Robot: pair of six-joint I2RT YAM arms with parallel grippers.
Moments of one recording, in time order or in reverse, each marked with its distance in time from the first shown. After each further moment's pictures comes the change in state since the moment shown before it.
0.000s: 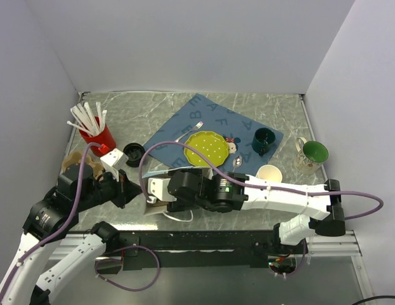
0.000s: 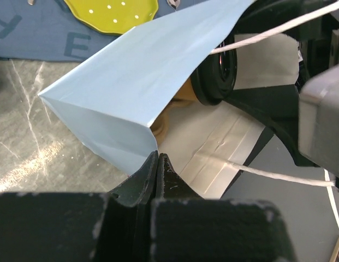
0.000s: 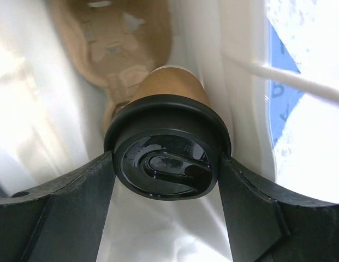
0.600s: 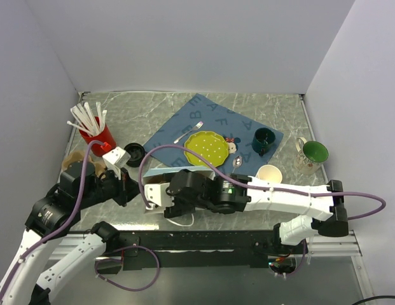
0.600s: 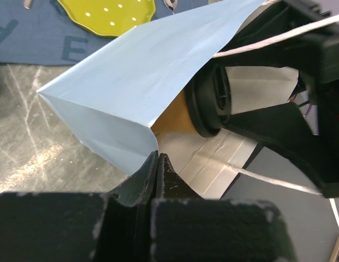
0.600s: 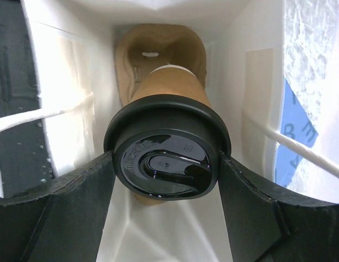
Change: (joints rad) left arm 0.000 0.015 0.000 0.025 0.006 0.010; right arm 0.001 -0.029 -0.019 0.100 -0.165 -0.064
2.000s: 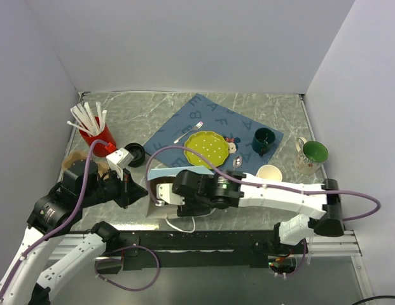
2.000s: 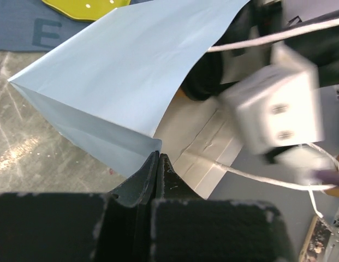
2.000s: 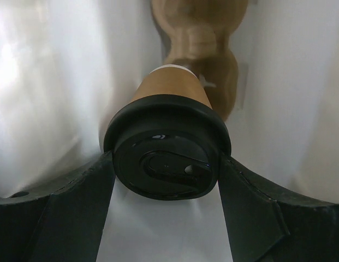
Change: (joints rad) left arm 0.000 0.026 -0.001 -0.023 0.081 -0.029; right arm -0.057 0.011 -0.039 -0.232 -0.008 0.074
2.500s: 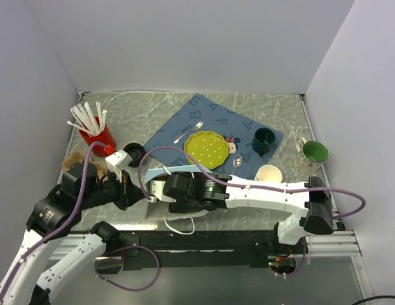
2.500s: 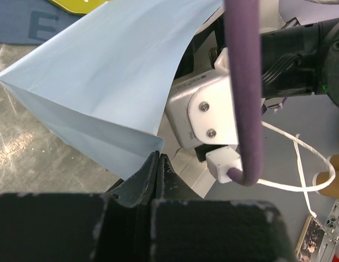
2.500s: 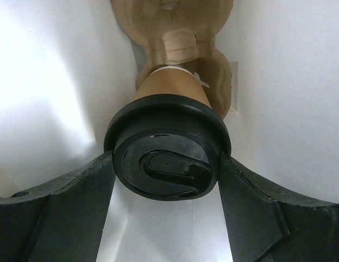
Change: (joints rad) left arm 0.000 -0.021 -0.013 -0.009 0.003 -0.029; right arm -0.004 0.112 -0.033 0.130 0.127 0.048
